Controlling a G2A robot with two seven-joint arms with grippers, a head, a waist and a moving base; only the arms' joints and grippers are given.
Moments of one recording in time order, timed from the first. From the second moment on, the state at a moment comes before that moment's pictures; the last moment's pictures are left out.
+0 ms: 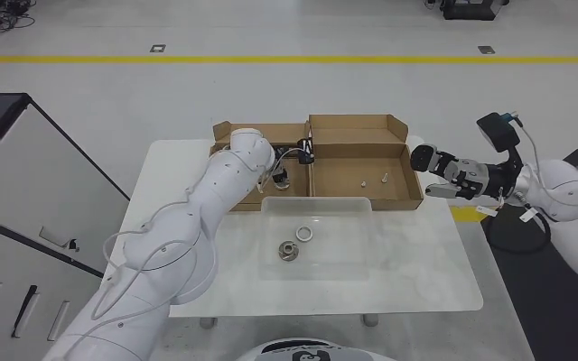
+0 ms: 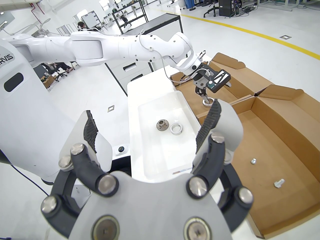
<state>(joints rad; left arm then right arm) 0.37 -1.69 -0.19 -0.18 1.43 -0.69 -0.05 -1.21 -0.48 1.21 -1.58 0.39 -1.01 0.81</state>
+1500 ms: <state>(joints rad) 0.27 -1.45 -0.18 -0.55 1.33 -1.01 0.31 -1.21 -0.48 1.21 -1.58 0.39 -1.01 0.81</state>
